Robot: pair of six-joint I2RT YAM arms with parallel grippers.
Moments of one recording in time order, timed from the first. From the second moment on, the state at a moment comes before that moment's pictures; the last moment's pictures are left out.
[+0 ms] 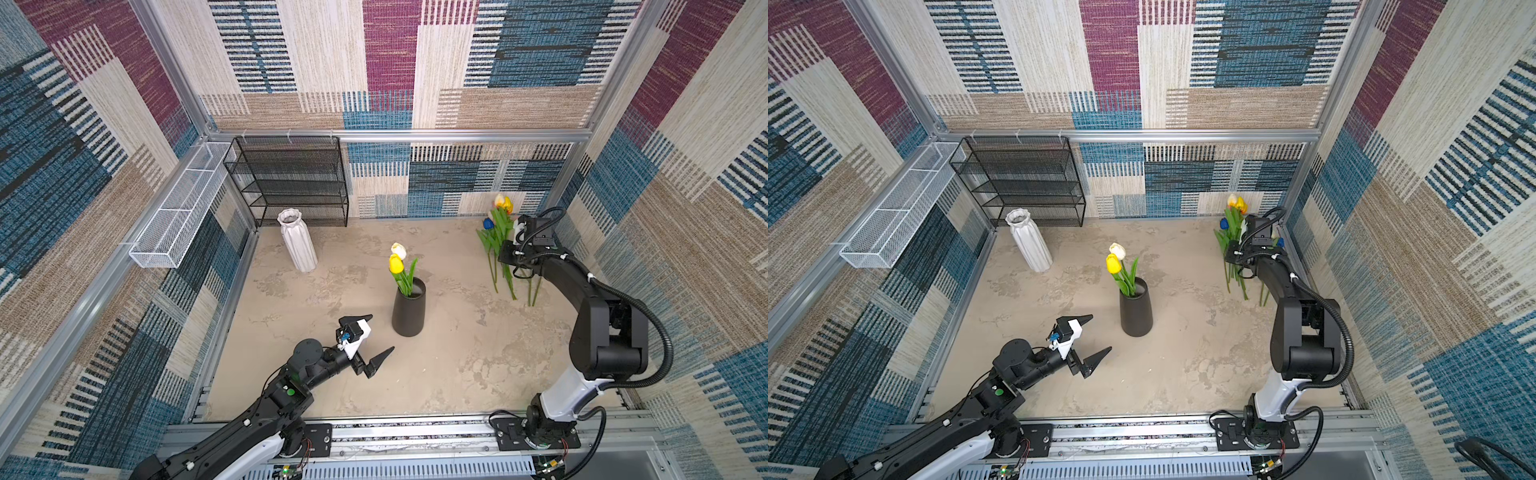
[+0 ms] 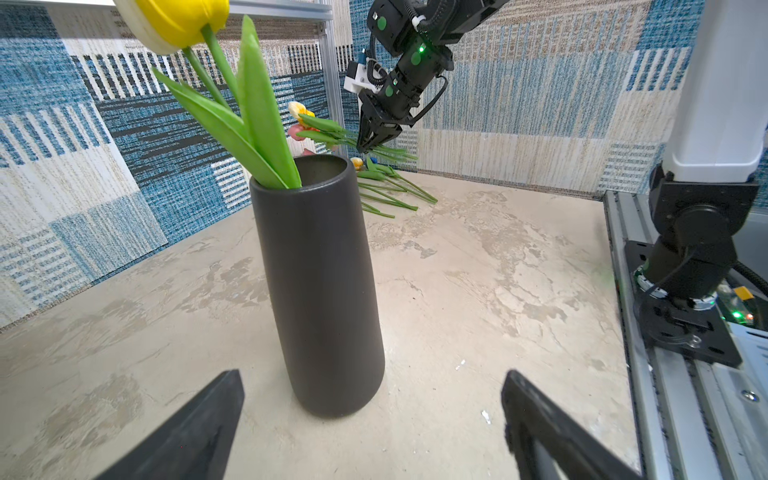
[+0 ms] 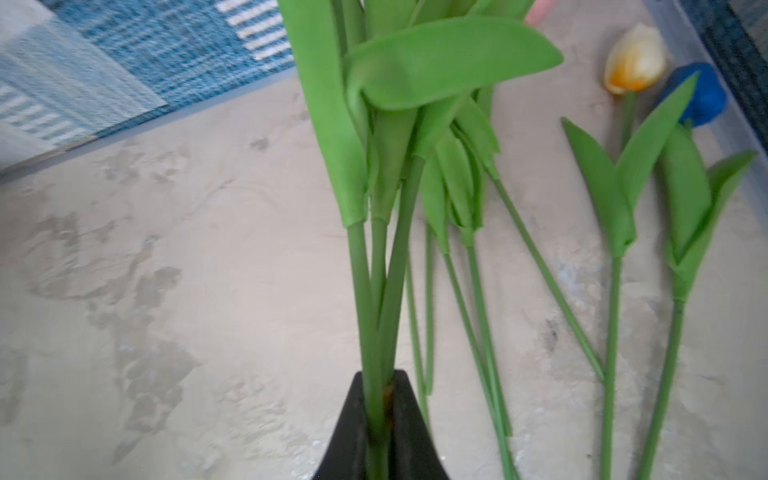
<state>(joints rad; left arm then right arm) -0.69 0.67 0.17 0.44 0.28 0.12 -0.05 1.67 1.25 -0.36 -0.15 0.23</state>
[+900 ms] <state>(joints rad) -0.69 0.71 0.11 0.55 0.21 0.10 0.25 1.62 0.88 -0.28 -0.17 0.29</state>
